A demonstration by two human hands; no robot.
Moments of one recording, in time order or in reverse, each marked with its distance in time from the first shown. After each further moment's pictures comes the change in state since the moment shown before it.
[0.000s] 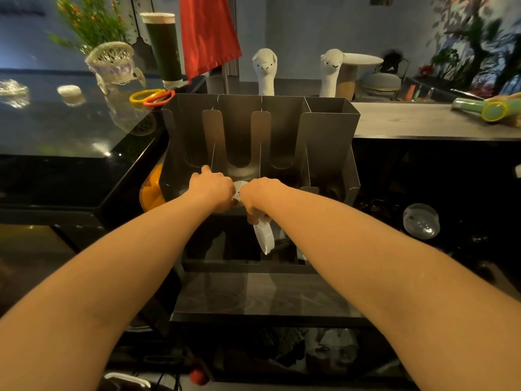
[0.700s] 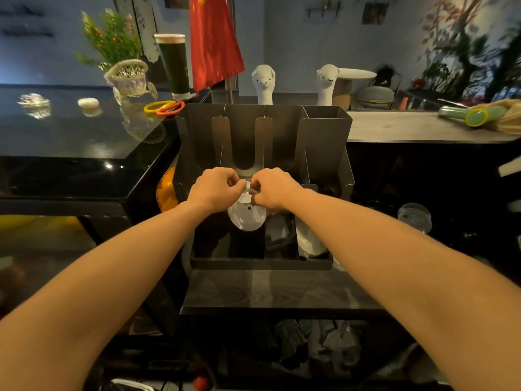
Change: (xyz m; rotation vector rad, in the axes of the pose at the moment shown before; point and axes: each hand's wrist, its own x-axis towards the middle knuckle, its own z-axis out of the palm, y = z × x) left_hand -0.050 -0.007 0.004 -0.761 0.473 0.056; right_hand -0.031 0.011 0.014 0.450 0.388 0.019
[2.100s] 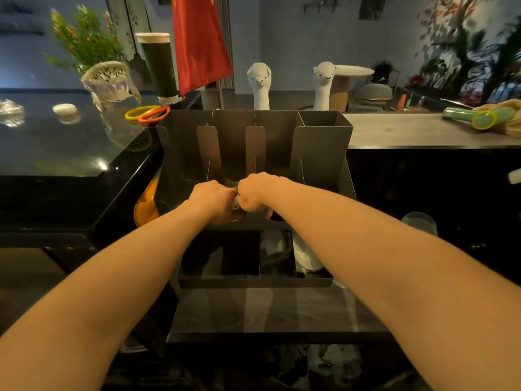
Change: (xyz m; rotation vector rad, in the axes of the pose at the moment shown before) left_hand 0.063 -0.014 0.029 0.719 -0.342 0.201; right_hand 0.048 -0.004 -0.023 -0.337 -0.309 -0.074
